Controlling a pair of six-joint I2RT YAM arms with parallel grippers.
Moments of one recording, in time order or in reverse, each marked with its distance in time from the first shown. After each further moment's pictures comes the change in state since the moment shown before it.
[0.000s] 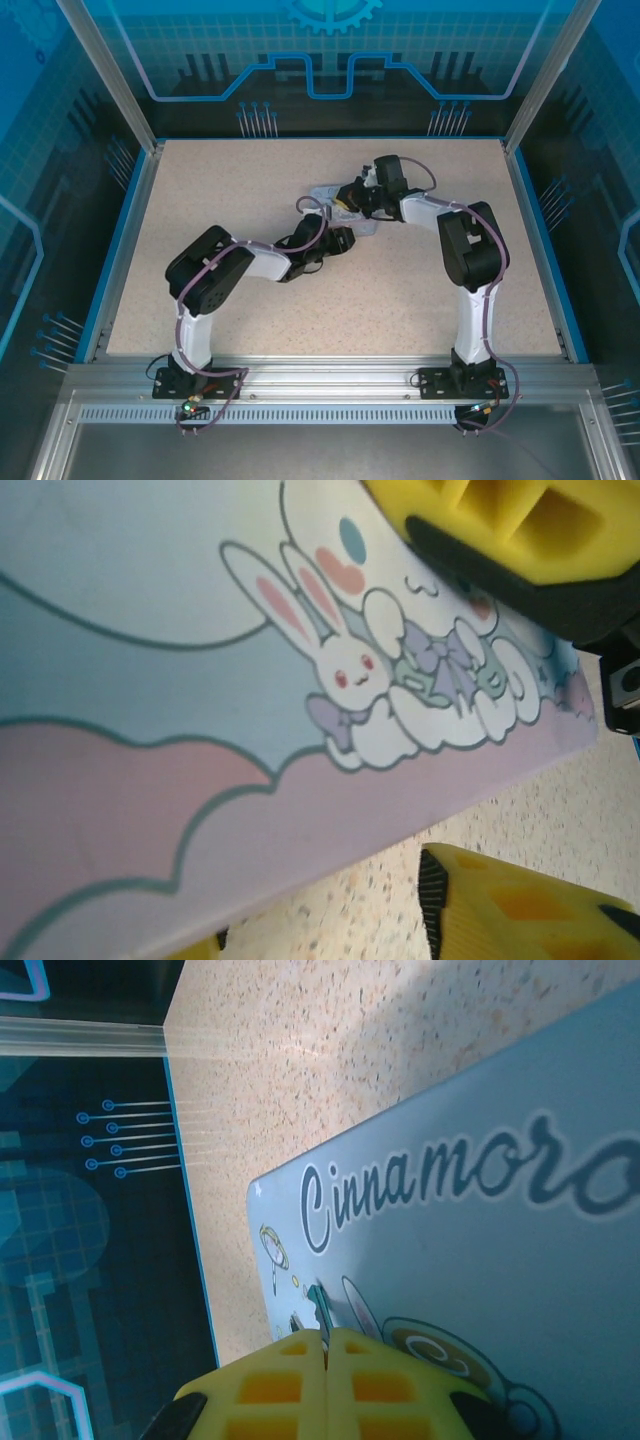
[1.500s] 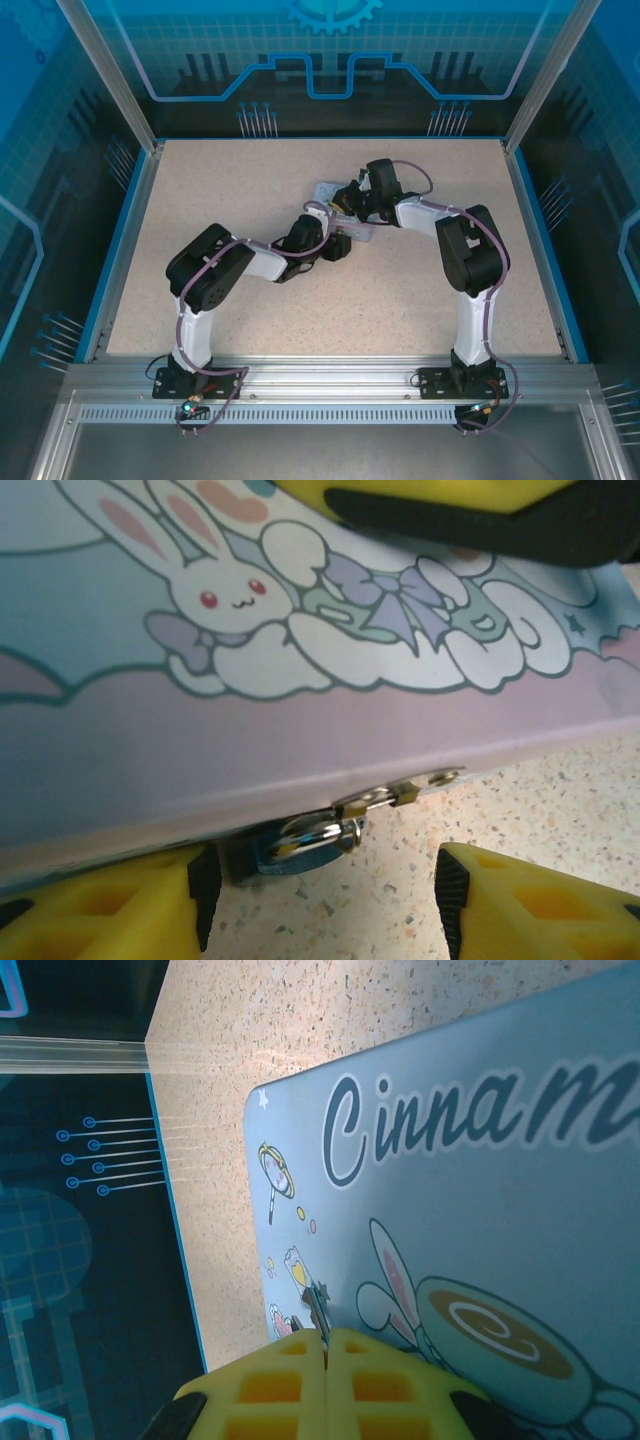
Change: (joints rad) left arm 0.024 0.038 -0.018 0.054 0.064 0.343; right arm 0.046 -0.032 -0.029 -0.006 0.106 0.044
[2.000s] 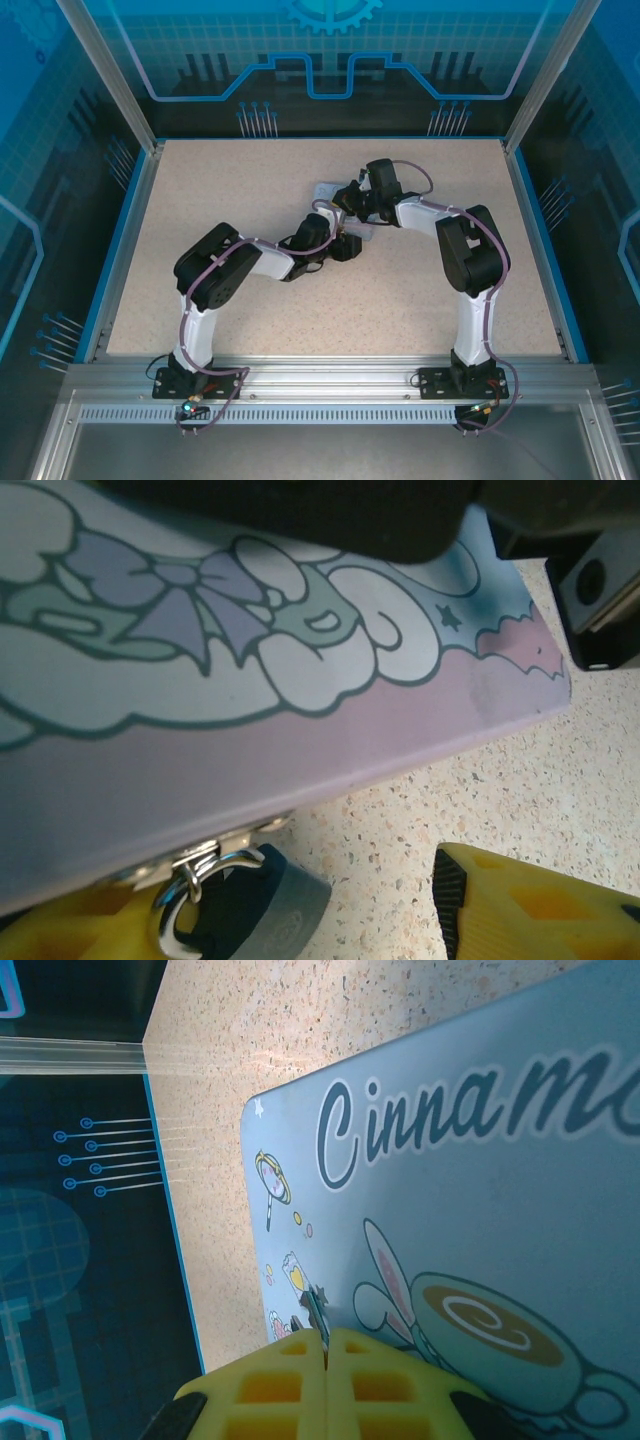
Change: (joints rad) left arm -0.031 0.041 0.060 0.007 0.076 -0.051; right arm 0.001 -0.003 0.000 -0.006 0.006 -0.003
